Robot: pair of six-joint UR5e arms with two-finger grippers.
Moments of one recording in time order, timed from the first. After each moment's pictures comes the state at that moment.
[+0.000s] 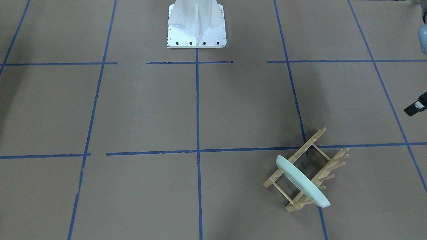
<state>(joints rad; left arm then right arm) -1.37 -1.84 -1.61 -2.24 -2.51 -1.35 1.62 -1.63 1.56 -1.62 2.32 -0.02</state>
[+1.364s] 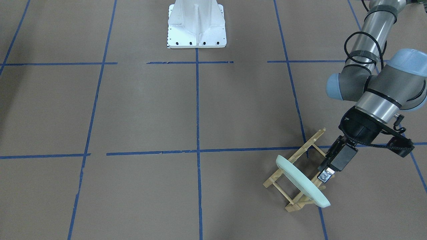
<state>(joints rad) -1.04 -2.13 -1.26 -2.84 -1.93 -2.02 1.62 -1.63 1.56 -1.62 2.32 -0.02</state>
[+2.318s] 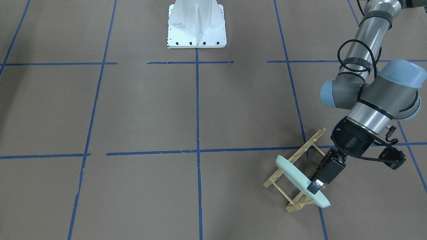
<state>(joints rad) -1.04 -2.20 -1.17 -2.85 -1.93 -2.01 1.62 -1.63 1.56 -1.62 2.32 -0.02</state>
